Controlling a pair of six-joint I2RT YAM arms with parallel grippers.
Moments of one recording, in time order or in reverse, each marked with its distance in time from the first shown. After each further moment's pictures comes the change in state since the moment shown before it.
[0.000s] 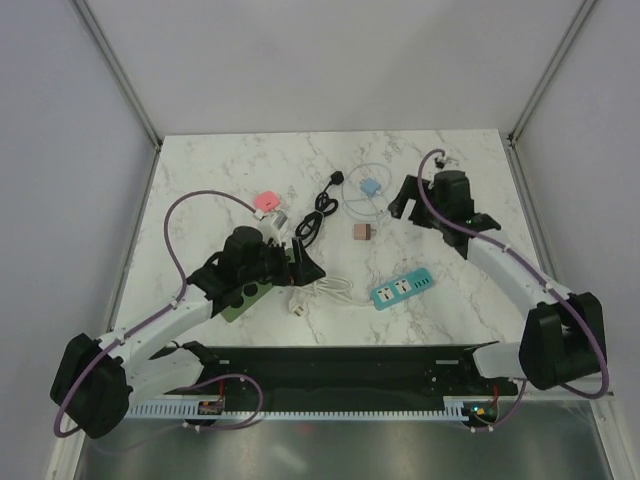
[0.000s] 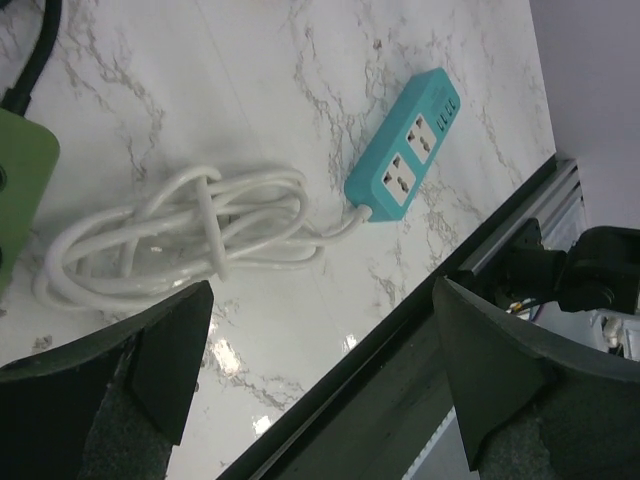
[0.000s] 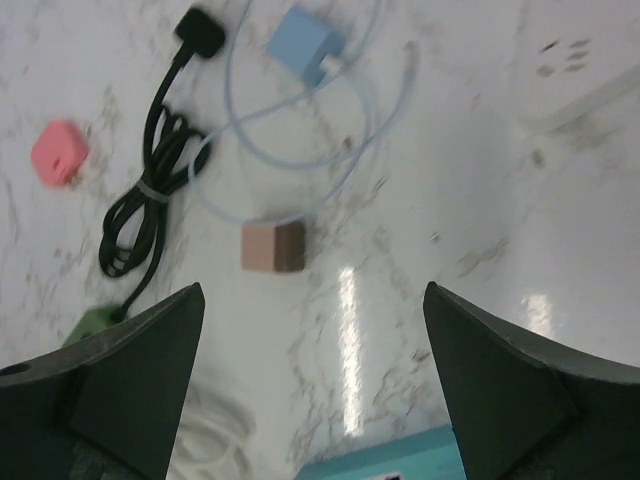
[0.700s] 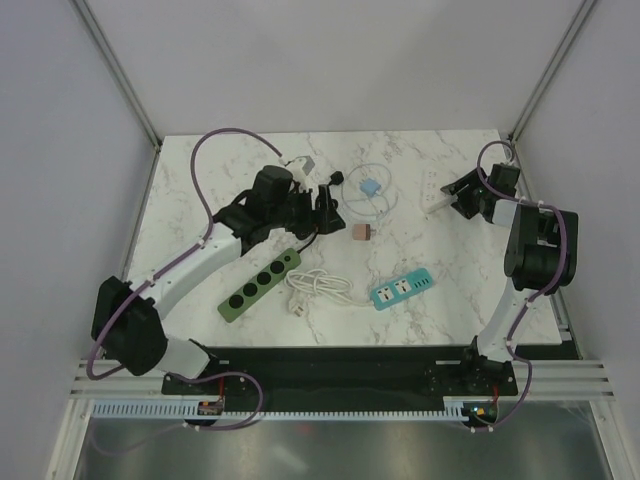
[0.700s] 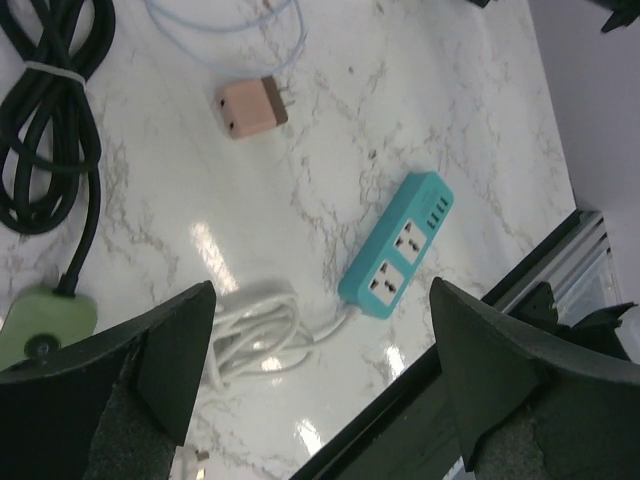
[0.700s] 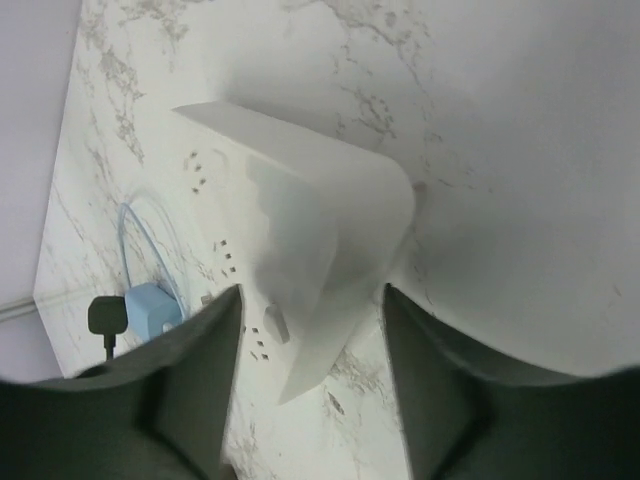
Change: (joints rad) left arm 0.000 0.389 0.542 -0.188 -0.051 0.093; right arm -0.401 0.576 0.134 0.365 -0.313 0.293
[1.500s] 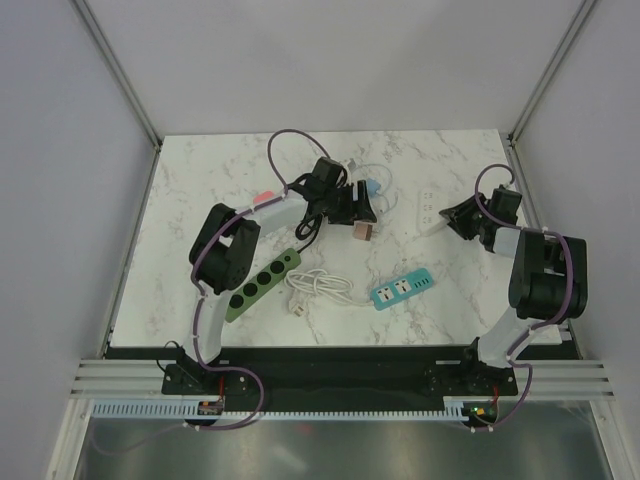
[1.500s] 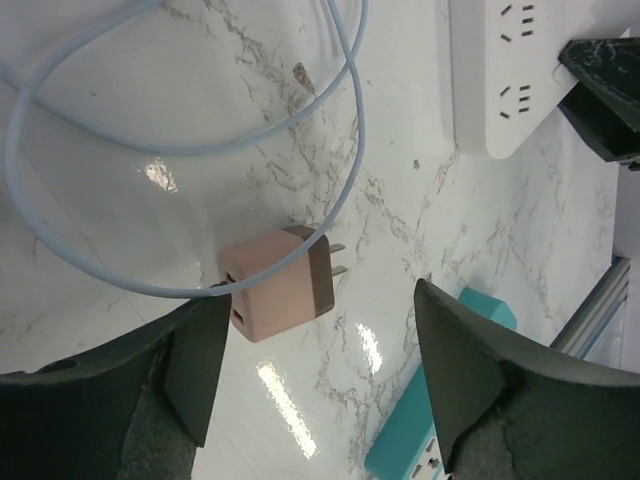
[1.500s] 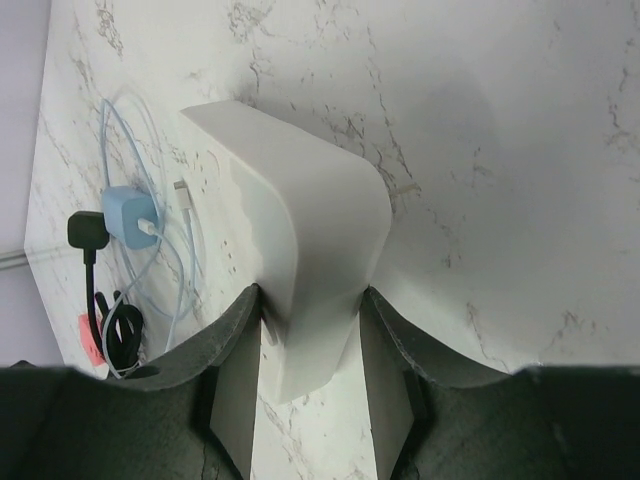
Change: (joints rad) left arm 0.000 0.718 0.418 0.120 0.137 -0.067; right arm 0.000 -0.249 -0.347 0.093 -0.017 -0.022
